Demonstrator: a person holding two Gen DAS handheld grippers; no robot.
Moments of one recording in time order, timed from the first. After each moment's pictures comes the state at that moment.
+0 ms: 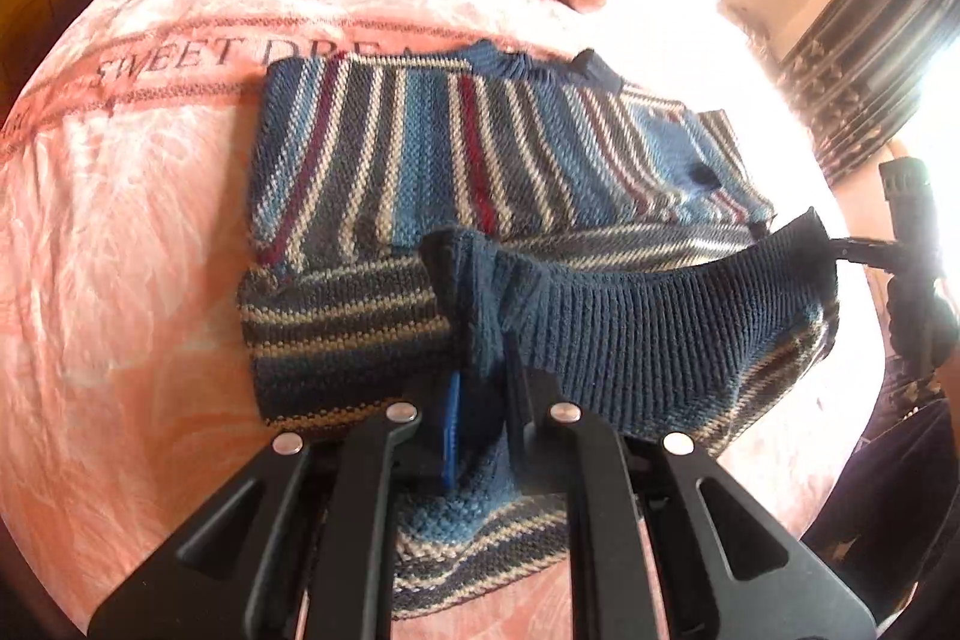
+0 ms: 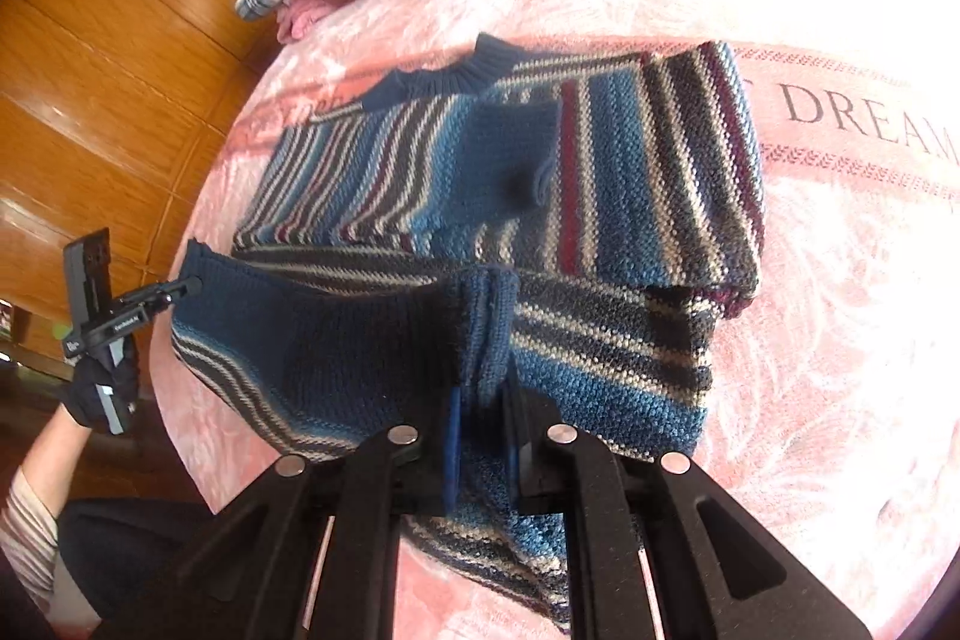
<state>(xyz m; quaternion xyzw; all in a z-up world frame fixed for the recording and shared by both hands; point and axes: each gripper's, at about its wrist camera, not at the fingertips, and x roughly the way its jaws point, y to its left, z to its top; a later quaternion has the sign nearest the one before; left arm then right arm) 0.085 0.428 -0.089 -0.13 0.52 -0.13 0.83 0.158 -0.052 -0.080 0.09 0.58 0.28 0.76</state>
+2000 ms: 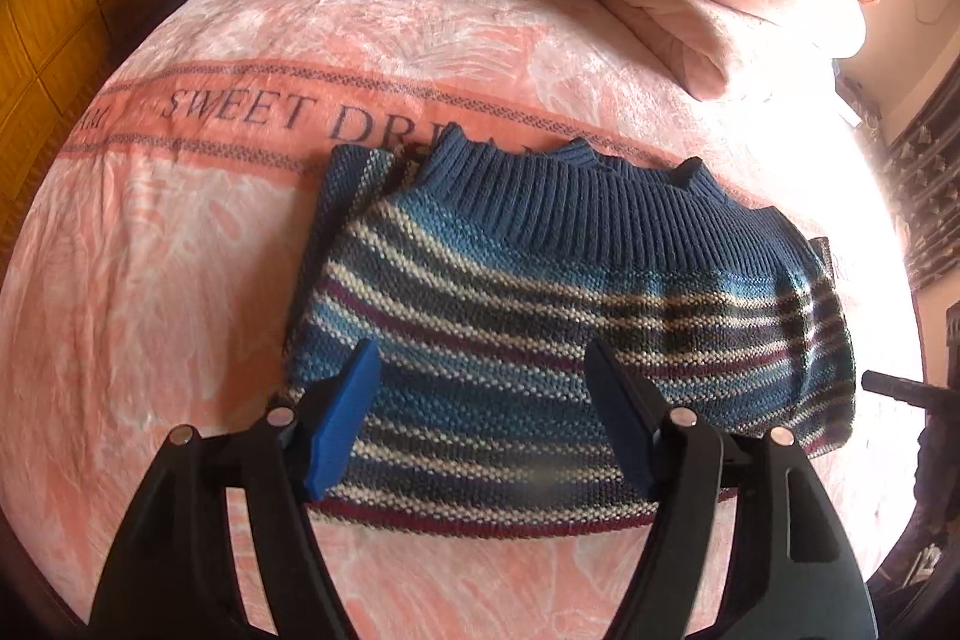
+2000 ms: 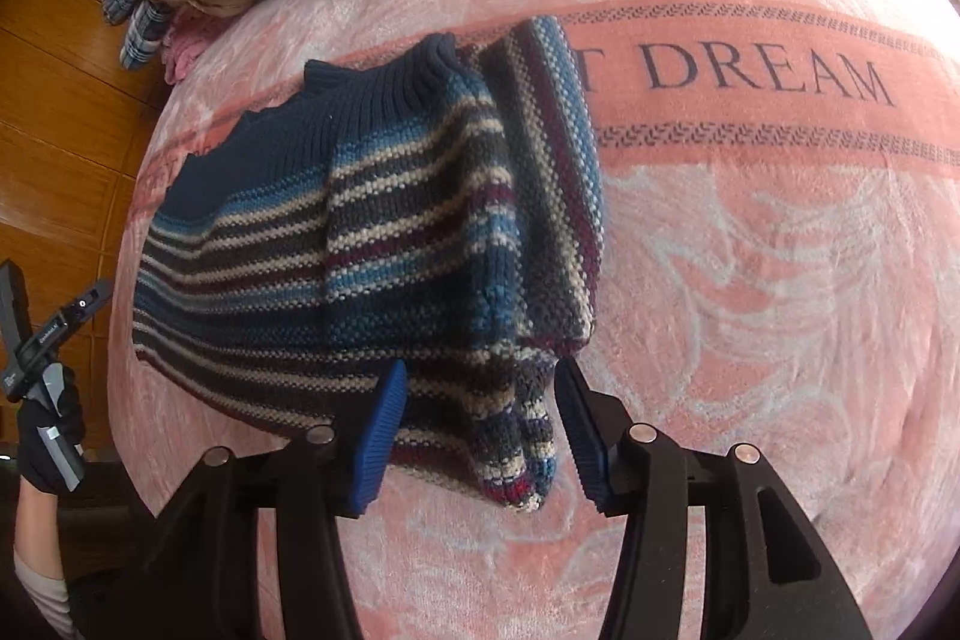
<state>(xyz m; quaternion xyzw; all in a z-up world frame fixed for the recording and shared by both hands) 0.152 0.406 -0.085 -0.16 0.54 0.04 0.83 0.212 -0.088 -0.122 0.10 0.64 0.17 0.74</state>
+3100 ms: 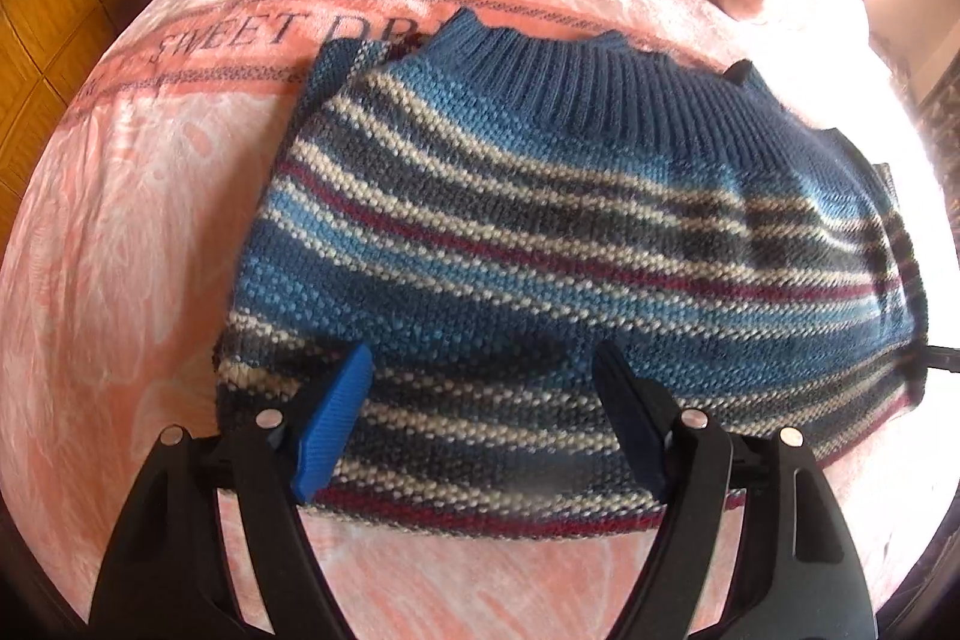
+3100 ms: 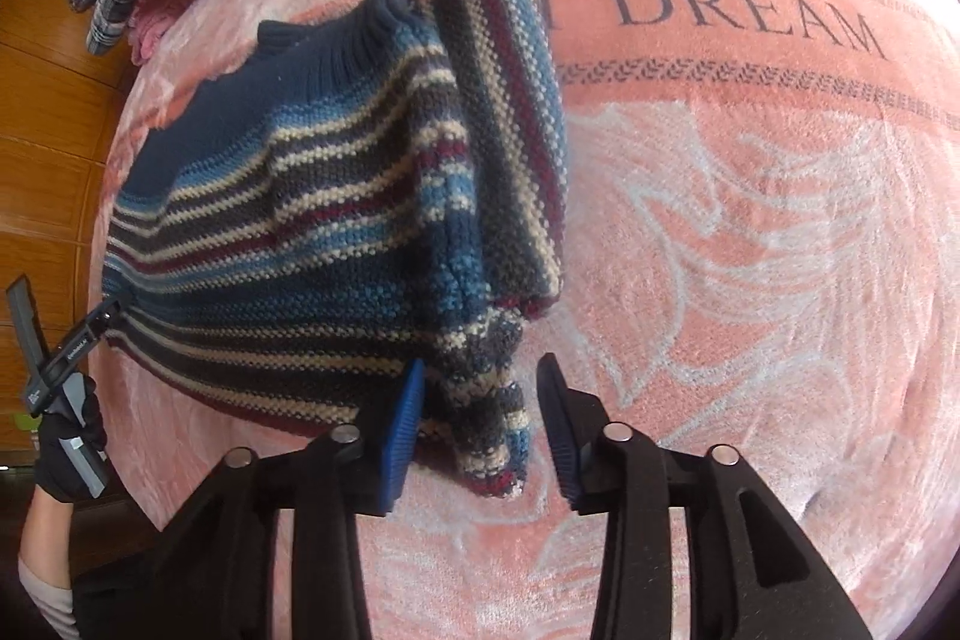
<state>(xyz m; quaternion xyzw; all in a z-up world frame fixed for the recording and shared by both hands) 0.148 0.384 -0.139 -0.10 0.56 0.05 0.82 0.219 -0.092 -0.130 0.09 0.67 0.14 0.73</state>
